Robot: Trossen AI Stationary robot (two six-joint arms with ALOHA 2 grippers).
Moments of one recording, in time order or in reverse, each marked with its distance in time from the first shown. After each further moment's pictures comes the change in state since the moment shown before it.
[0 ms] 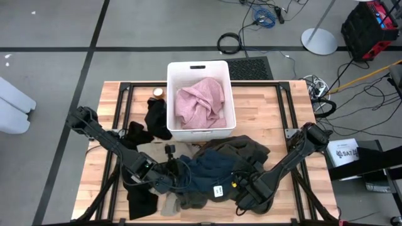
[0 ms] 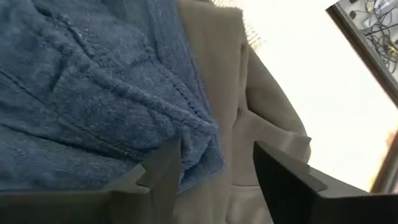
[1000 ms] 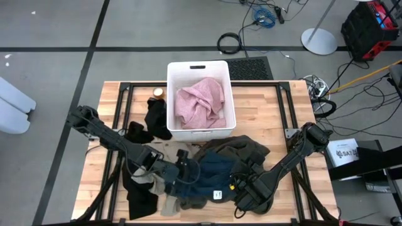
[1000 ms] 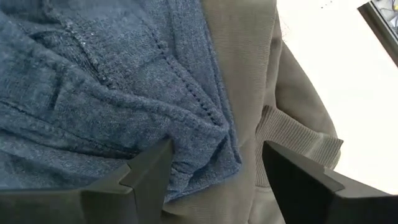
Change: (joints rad) left arm 0.119 0.000 0.000 0.078 0.553 0.342; right arm -0.002 0.000 -0.019 0.103 -0.028 -0.077
